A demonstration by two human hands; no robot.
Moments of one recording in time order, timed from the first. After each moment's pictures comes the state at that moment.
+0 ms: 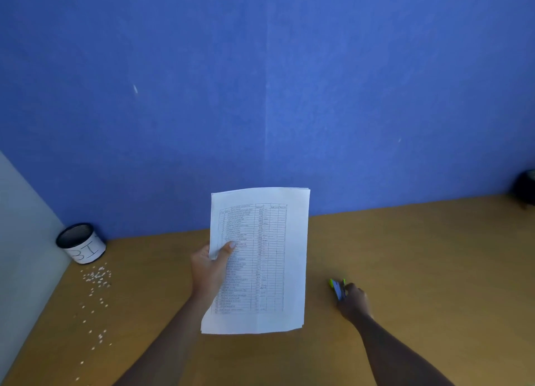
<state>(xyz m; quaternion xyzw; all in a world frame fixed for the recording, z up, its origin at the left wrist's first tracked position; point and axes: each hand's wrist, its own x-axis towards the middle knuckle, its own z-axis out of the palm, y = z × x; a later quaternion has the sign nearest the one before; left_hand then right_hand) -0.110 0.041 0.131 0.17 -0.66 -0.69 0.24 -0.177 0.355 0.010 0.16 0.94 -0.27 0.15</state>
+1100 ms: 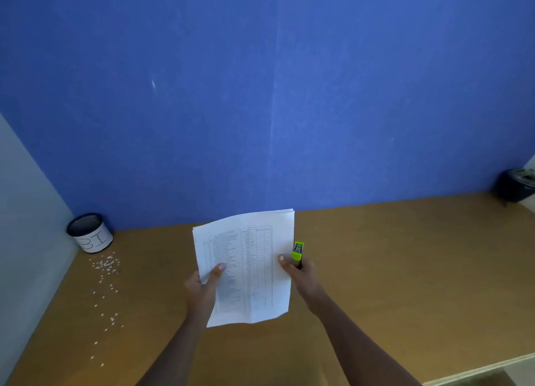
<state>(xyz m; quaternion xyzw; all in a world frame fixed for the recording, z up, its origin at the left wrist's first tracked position) -0.032 0.028 0.097 0.24 -0.62 -0.72 0.21 -0.099 0.235 0.114 -0.06 0.69 -0.71 0.13</state>
